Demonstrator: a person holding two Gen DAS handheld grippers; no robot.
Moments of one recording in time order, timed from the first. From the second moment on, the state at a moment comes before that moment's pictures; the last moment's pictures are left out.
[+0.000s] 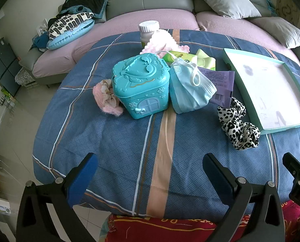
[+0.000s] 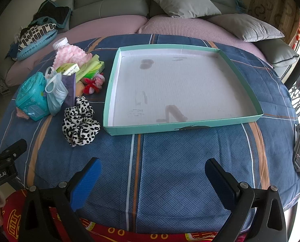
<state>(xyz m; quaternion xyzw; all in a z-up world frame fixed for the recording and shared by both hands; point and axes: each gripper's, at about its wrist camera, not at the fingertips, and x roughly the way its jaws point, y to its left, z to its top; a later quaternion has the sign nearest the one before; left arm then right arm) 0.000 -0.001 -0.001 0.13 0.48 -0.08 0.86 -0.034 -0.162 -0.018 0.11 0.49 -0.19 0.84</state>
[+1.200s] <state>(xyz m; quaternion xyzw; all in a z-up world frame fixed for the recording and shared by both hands) 0.002 0.003 -0.004 0.11 0.48 -0.09 0.87 -0.033 -0.161 -0.020 0.11 0.49 -0.19 0.84</state>
